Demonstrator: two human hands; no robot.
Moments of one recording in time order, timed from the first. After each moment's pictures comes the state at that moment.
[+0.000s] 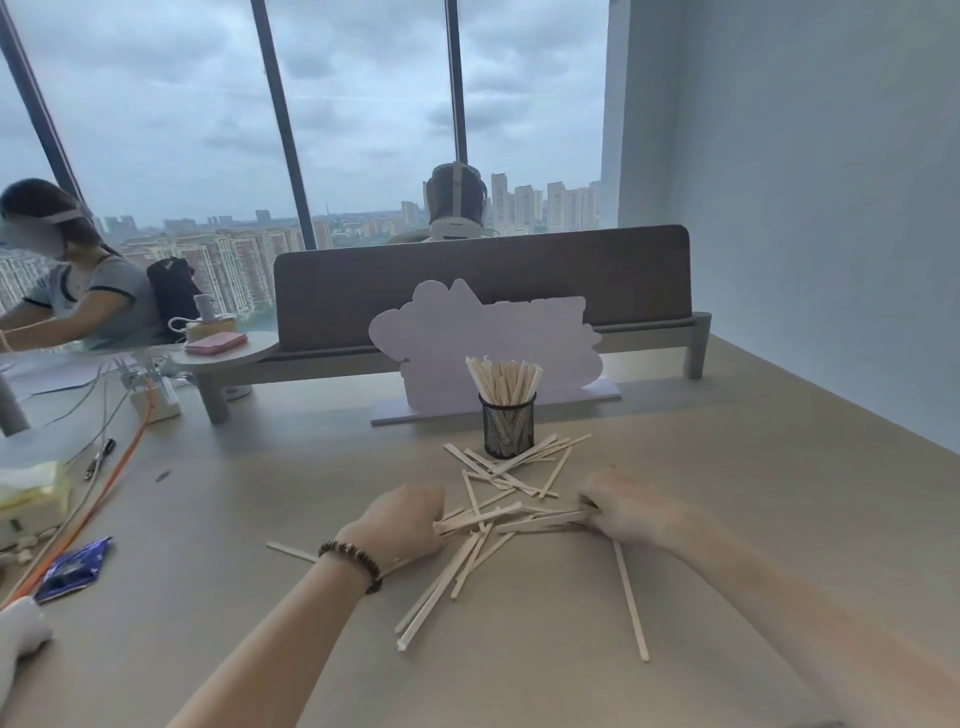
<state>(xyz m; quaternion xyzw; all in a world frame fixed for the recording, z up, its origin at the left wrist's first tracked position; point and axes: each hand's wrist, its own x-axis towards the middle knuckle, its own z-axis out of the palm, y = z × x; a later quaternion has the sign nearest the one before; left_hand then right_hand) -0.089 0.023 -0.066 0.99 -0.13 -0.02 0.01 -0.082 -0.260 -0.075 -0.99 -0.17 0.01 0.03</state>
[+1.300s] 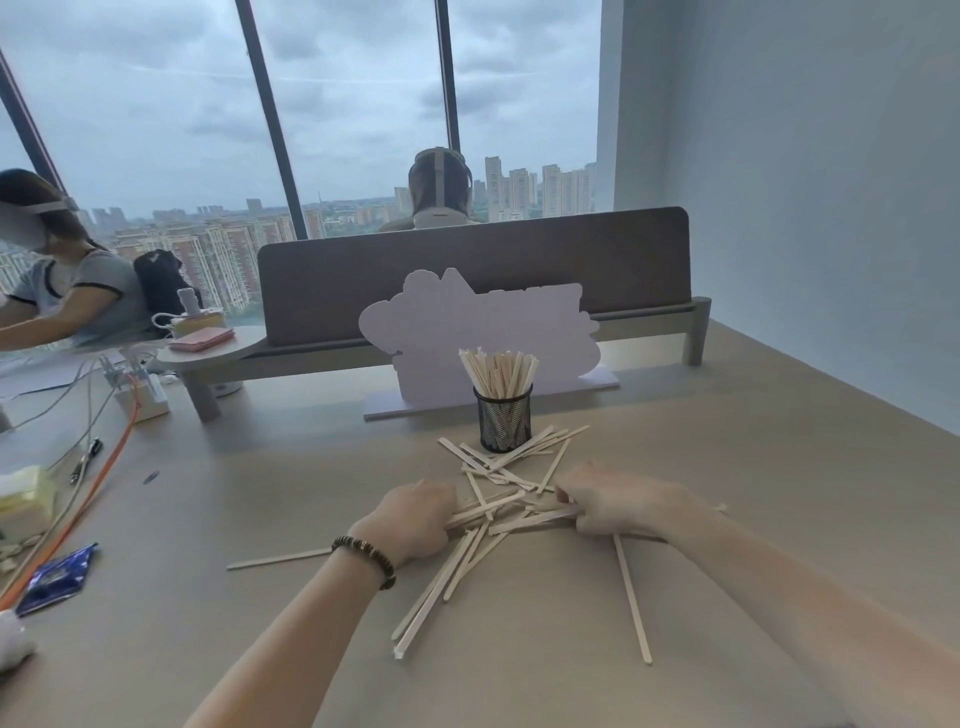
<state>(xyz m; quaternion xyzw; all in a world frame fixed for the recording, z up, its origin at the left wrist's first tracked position) -0.071 0.007 -0.076 0.98 -0.18 -0.02 -0.06 -0.069 -0.247 -0.070 -0.98 -0.19 0.09 0.03</state>
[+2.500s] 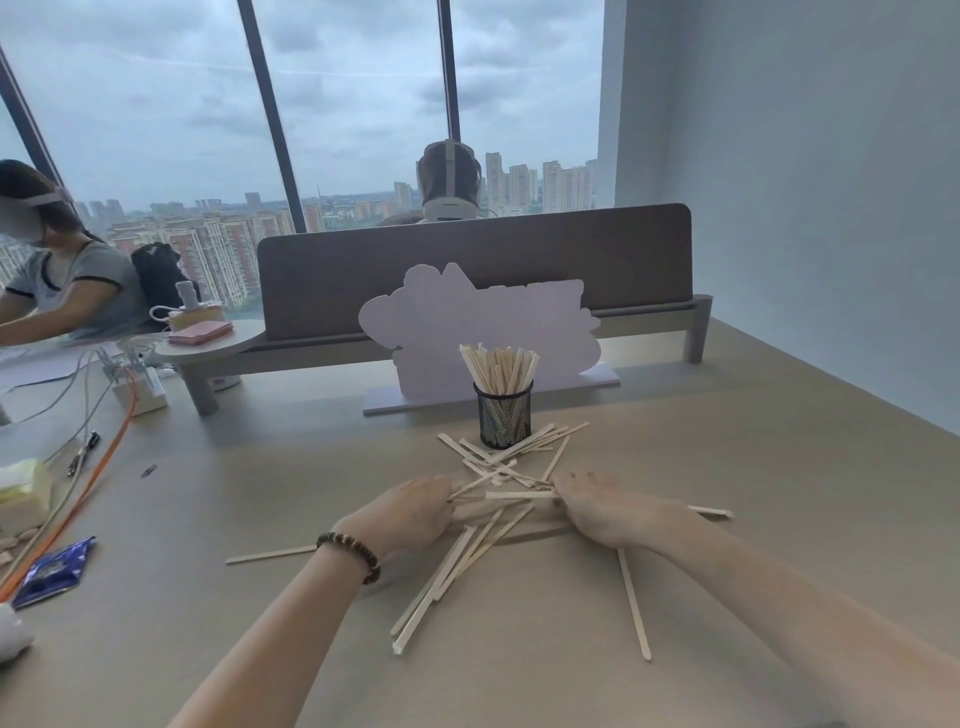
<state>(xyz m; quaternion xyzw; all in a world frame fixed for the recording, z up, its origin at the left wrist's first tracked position) -0.066 0.017 -0.078 0.98 -0.18 -0.06 0.06 -0.070 -0.241 -0.094 -0.98 -0.17 0.04 0.06</state>
